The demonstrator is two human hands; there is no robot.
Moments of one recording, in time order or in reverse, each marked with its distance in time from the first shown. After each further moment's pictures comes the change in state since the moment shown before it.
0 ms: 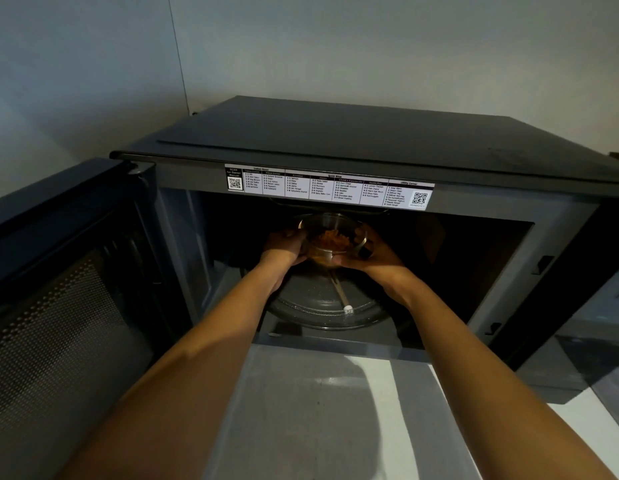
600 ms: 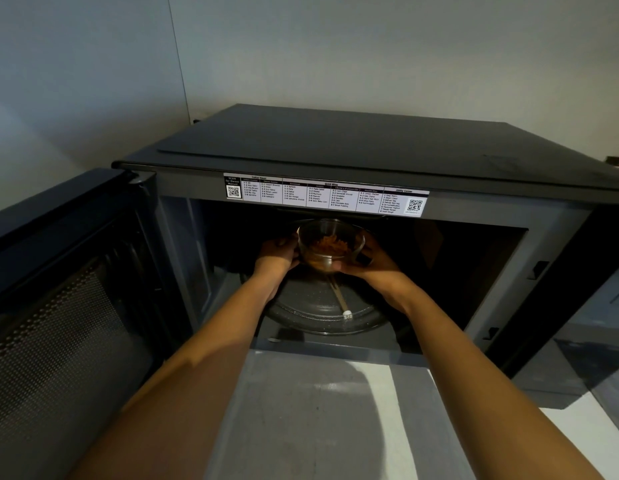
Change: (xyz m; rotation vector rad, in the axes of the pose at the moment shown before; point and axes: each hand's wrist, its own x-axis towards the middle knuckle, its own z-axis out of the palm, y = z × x) left_hand 0.003 -0.010 -0.008 -0.031 0.024 0.047; right_hand -0.003 0.004 -0.001 0.036 -0.010 -0.028
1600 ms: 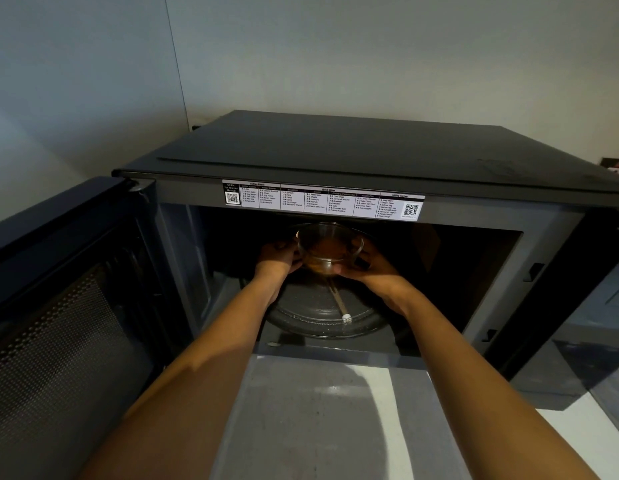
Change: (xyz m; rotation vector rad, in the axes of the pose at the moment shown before) left_hand -0.002 0.005 0.003 -0.035 0.006 -0.017; right_hand -0.001 -0.003 0.000 -0.011 -0.031 0.049
